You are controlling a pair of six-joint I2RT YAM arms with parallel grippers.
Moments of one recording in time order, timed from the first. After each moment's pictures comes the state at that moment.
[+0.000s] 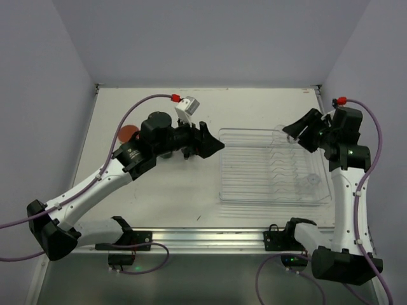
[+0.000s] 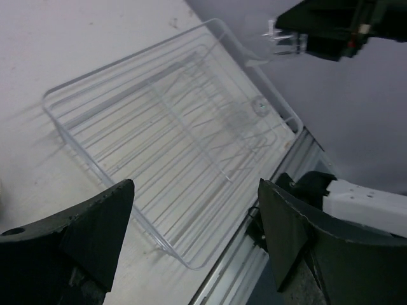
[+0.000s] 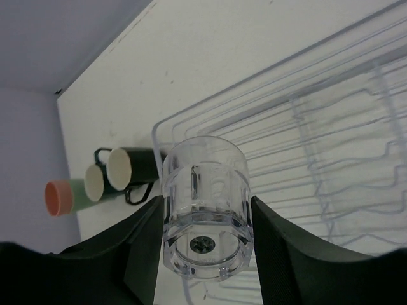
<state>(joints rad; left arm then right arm) -0.77 1.21 1.19 -0.27 0.21 -0.49 -0.16 1.02 1.27 -0.87 -0.24 0.60</state>
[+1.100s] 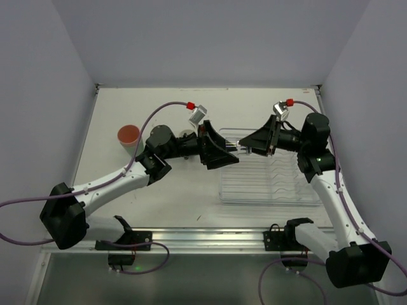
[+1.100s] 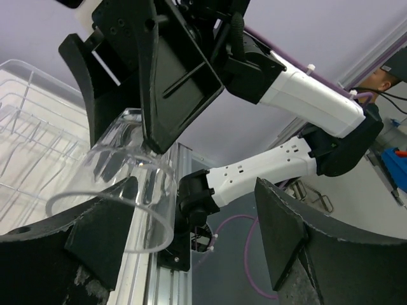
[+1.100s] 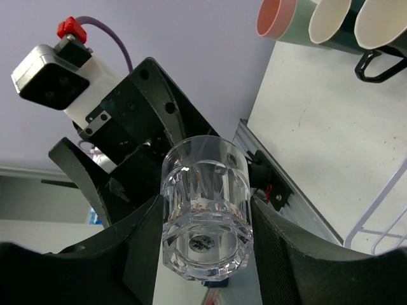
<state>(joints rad) -0.80 1.31 0.92 0.62 0.69 -0.79 0.12 0.98 0.91 -0.10 -1.09 1.08</state>
